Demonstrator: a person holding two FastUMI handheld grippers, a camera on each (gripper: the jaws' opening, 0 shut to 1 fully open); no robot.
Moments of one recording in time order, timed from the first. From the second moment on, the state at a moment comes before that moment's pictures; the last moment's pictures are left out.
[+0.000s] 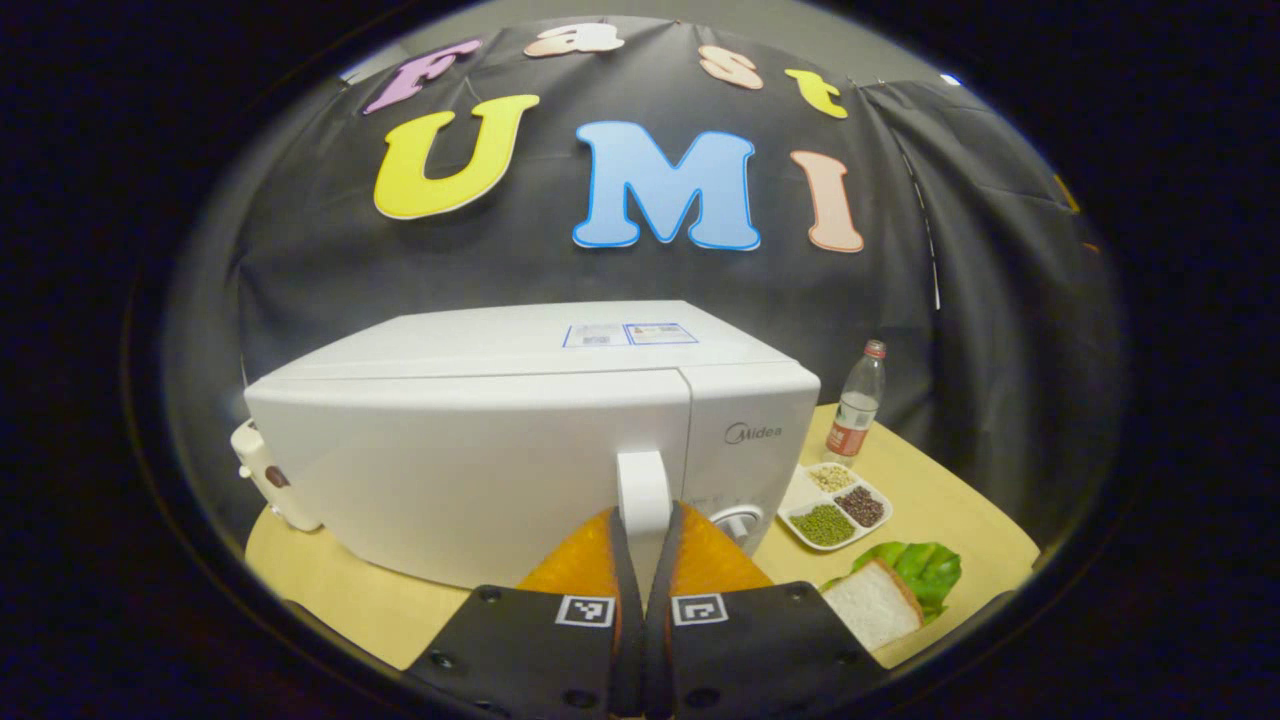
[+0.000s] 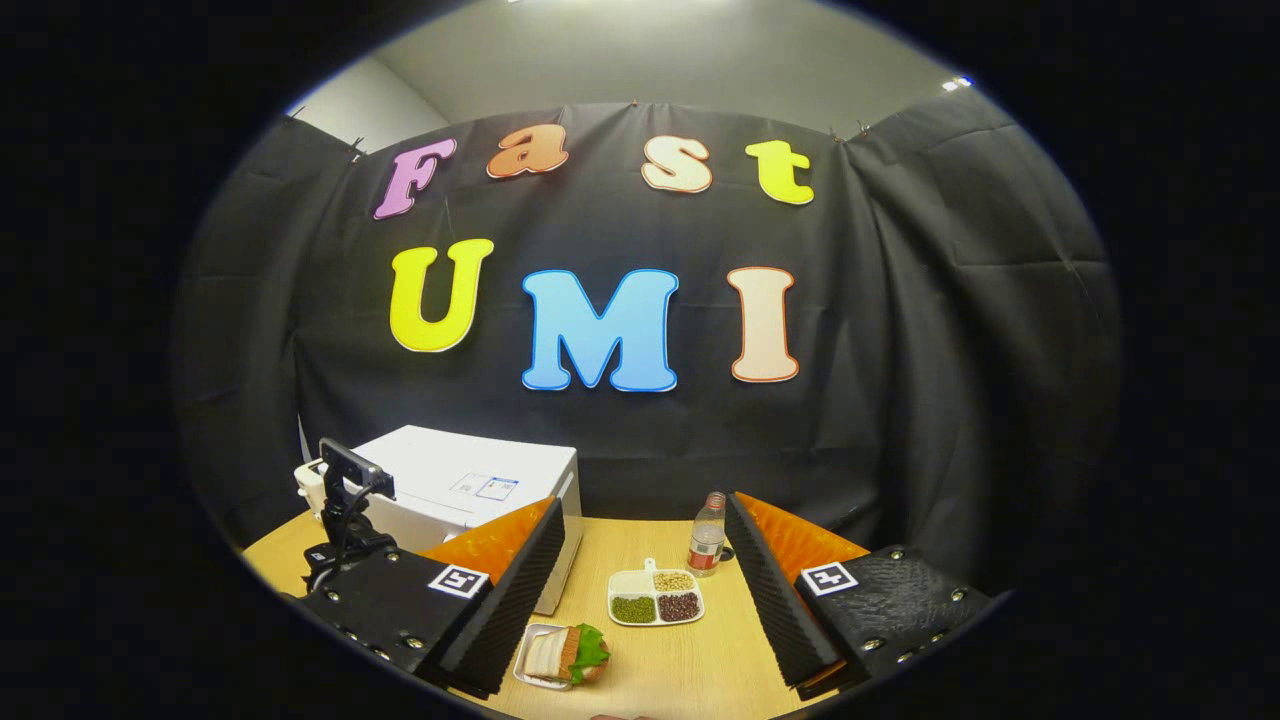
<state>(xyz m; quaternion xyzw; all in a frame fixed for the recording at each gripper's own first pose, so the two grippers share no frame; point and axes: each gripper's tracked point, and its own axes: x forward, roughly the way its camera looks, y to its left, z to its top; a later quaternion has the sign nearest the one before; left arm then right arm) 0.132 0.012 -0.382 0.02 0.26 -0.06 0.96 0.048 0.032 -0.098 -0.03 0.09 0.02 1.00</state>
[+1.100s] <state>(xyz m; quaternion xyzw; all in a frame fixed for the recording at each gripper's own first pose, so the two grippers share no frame) -0.066 0.095 -0.336 0.05 0.29 -0.12 0.95 0.029 0.101 -0.107 -0.02 0.09 0.07 0.99</state>
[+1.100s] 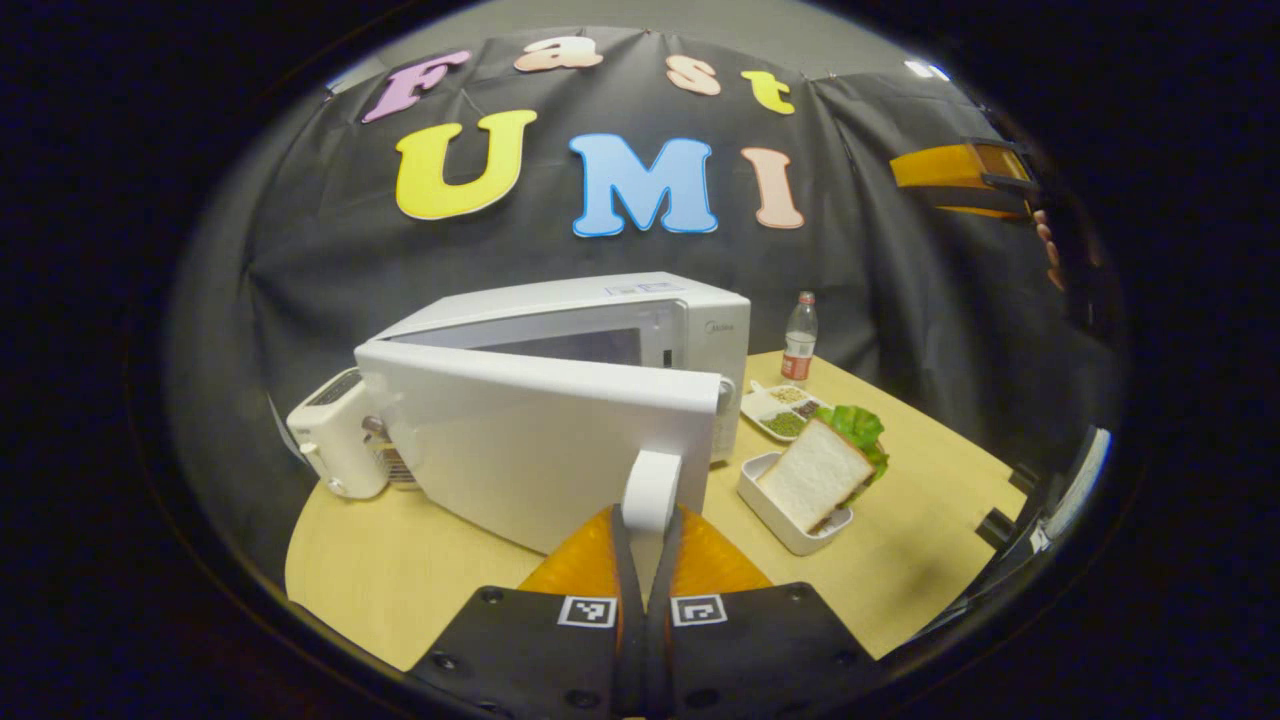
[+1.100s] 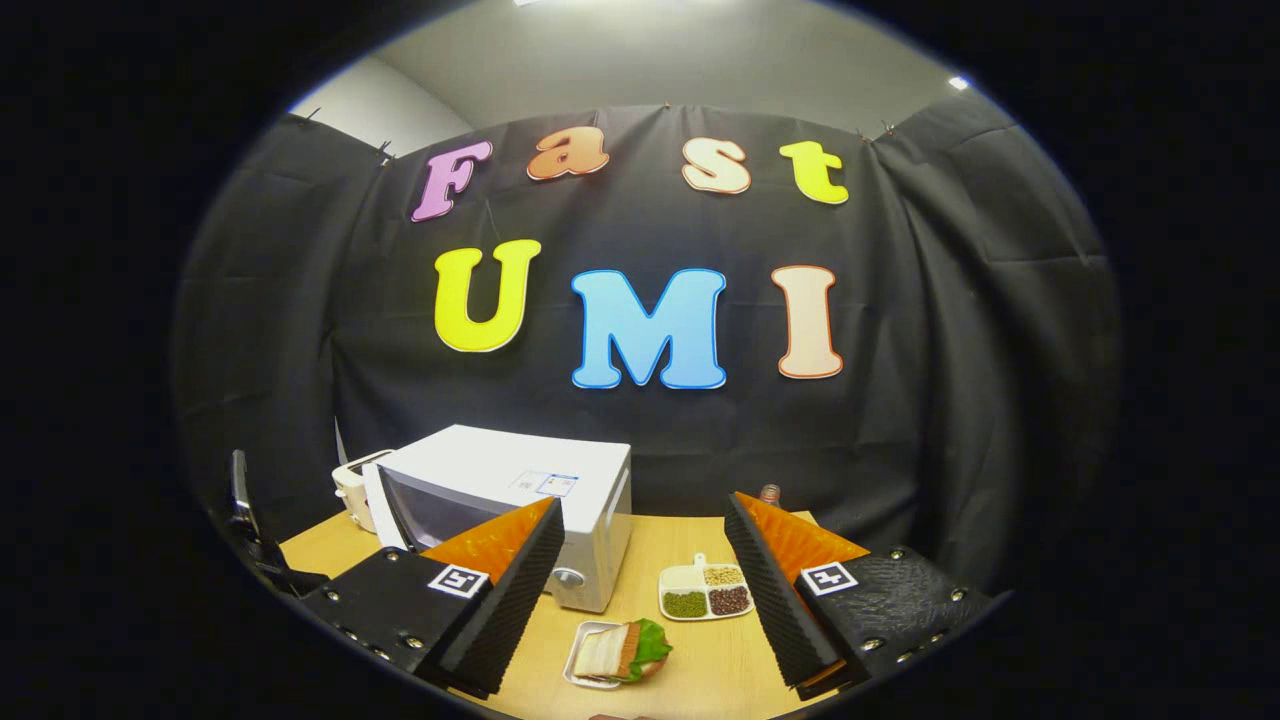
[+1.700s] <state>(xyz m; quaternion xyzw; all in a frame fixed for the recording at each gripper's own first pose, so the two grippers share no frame) -0.158 0.204 -0.320 0.00 0.31 -0.07 0.95 0.021 0.136 -0.158 0.02 0.12 0.06 0.99</state>
